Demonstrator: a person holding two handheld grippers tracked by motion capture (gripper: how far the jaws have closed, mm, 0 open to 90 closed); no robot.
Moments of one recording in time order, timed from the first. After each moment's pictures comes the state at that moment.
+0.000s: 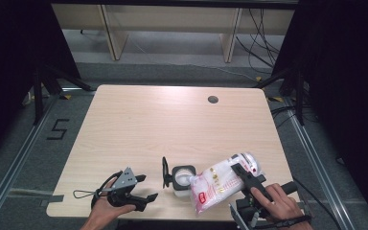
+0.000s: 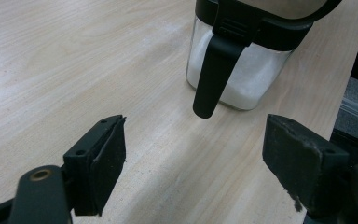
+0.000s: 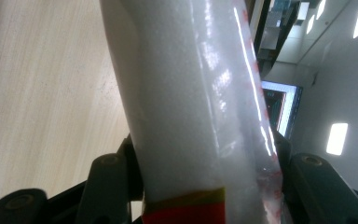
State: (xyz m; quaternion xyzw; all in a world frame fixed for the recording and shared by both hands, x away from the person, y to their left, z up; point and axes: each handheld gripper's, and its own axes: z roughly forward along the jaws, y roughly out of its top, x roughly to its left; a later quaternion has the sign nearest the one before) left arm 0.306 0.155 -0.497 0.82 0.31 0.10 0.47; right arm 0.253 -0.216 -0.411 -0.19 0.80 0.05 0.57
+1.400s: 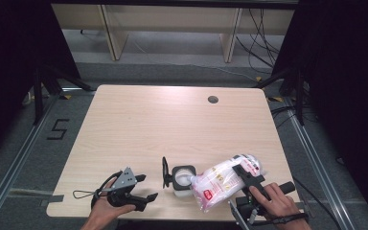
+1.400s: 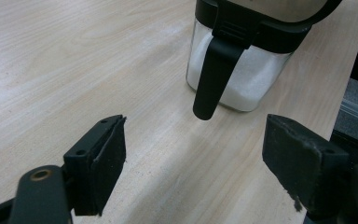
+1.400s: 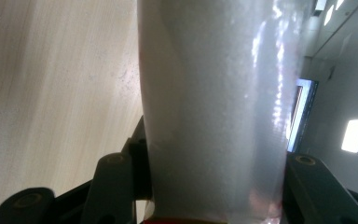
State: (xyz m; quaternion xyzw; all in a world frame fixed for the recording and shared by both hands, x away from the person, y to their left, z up) left arm 0.307 0.156 -0.496 0.82 0.30 0.11 0.47; right arm 0.265 -0.222 -0.433 -0.17 0.82 0.04 0.55
